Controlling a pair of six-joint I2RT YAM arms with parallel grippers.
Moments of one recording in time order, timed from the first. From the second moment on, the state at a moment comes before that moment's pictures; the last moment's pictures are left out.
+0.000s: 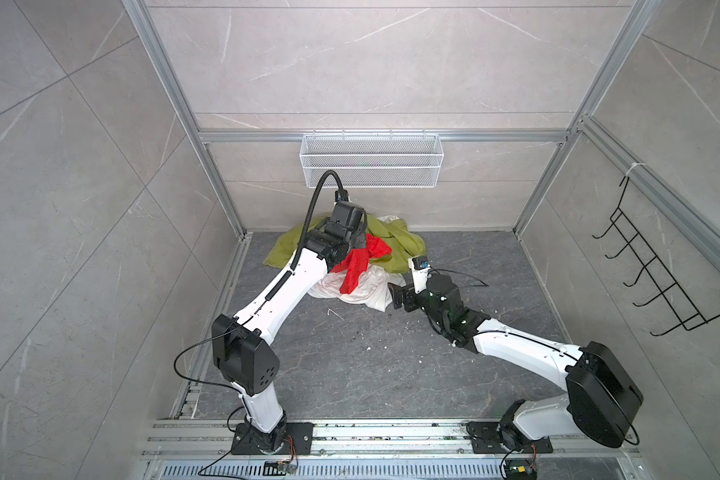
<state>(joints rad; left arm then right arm) -0.57 1.73 1.79 -0.67 -0.35 -0.39 0.70 1.42 0.83 0.27 0.18 0.15</state>
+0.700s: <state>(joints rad) -0.57 1.61 1.79 -0.68 -0.30 -0.38 0.71 1.50 0.87 0.41 0.00 0.08</state>
